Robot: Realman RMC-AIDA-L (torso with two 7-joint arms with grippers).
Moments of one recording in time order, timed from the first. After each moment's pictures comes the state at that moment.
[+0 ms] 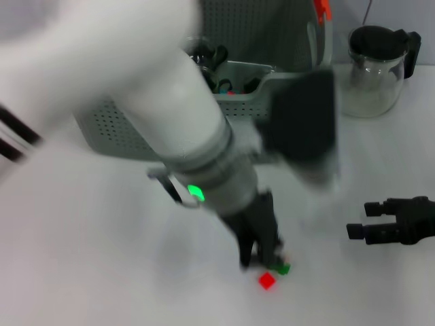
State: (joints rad) left arm -0.80 -2.18 1.74 1.38 2.43 1.60 -2.23; right arm 0.48 1.99 -0.76 -0.65 -2.18 -1.49 1.69
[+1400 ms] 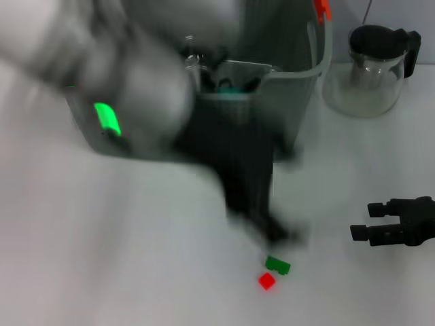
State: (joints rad) left arm -0.69 -2.17 1.27 1.70 2.16 1.86 -2.14; right arm 0.48 1.98 -0.76 -0.65 -2.18 -1.50 1.69
